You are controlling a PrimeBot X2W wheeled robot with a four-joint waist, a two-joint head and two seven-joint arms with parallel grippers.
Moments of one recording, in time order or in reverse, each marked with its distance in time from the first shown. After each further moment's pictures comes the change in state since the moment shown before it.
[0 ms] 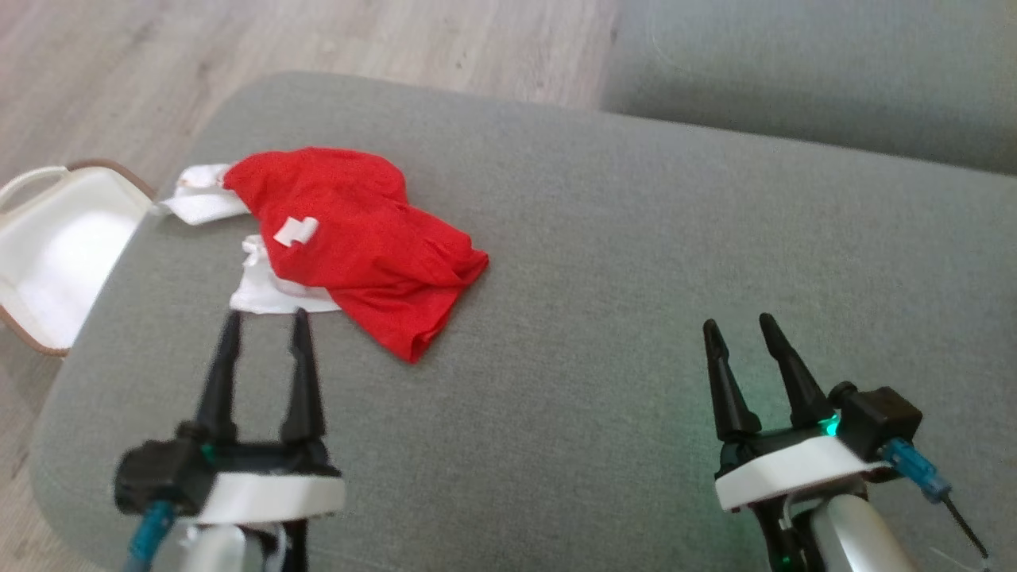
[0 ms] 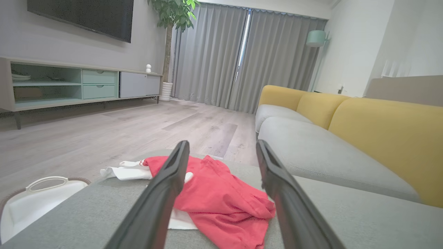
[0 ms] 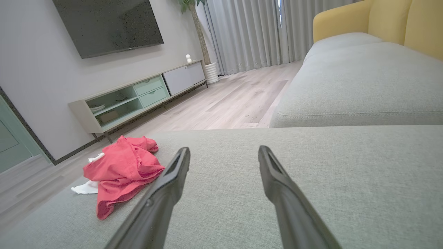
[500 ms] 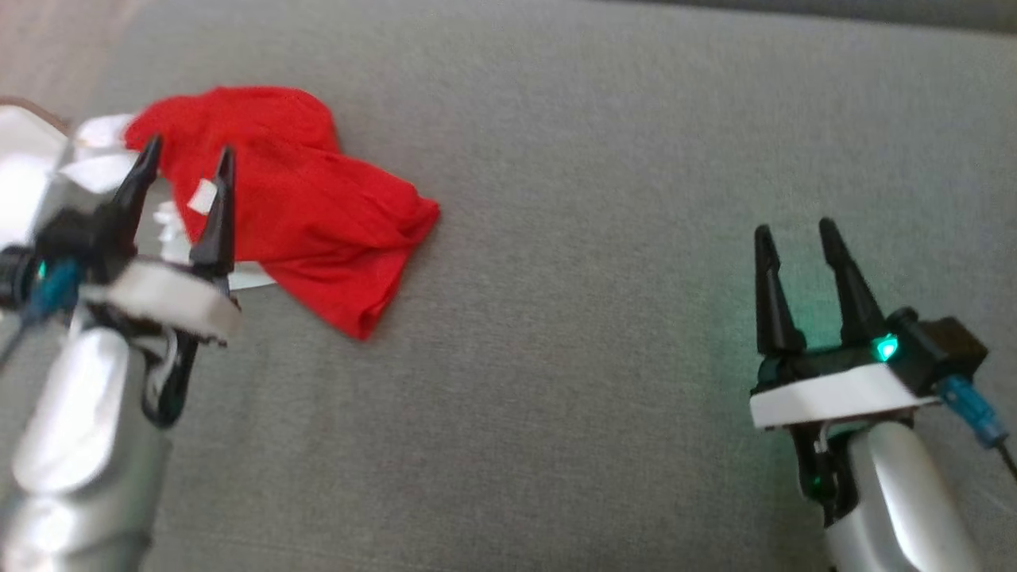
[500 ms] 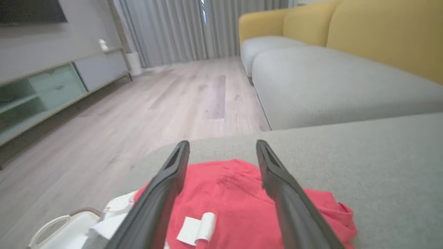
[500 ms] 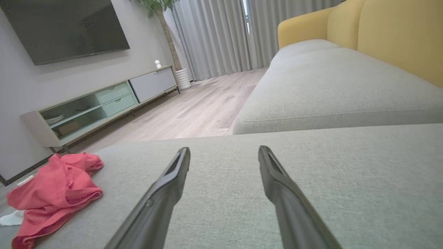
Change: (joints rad) left arm -0.460 0.266 -0.076 0.286 -0.028 -0.056 0.195; right arm -0.112 0.000 -0.098 -0.077 -0.072 0.000 0.000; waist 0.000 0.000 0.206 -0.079
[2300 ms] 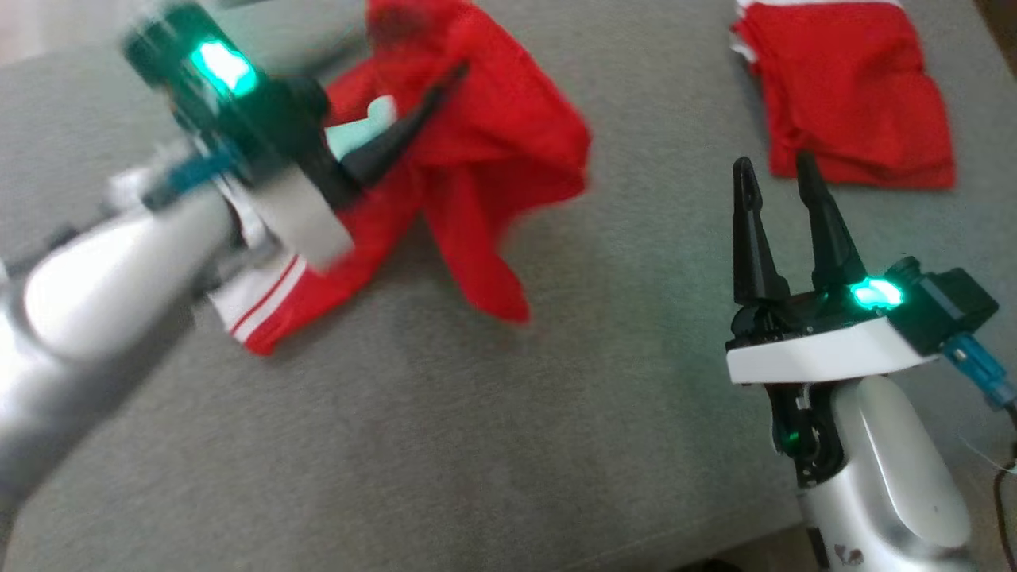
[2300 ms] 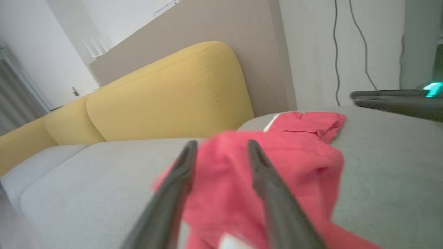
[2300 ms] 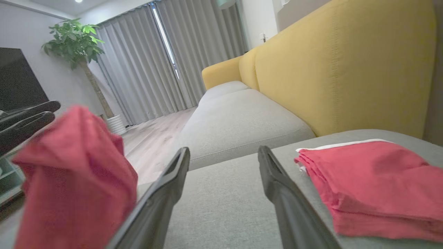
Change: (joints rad) left arm -0.569 0.259 -0.854 -0.174 -0.249 0.000 -0.054; right arm -0.091 0.000 0.095 -0.079 0.156 0.000 -0.002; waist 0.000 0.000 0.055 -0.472
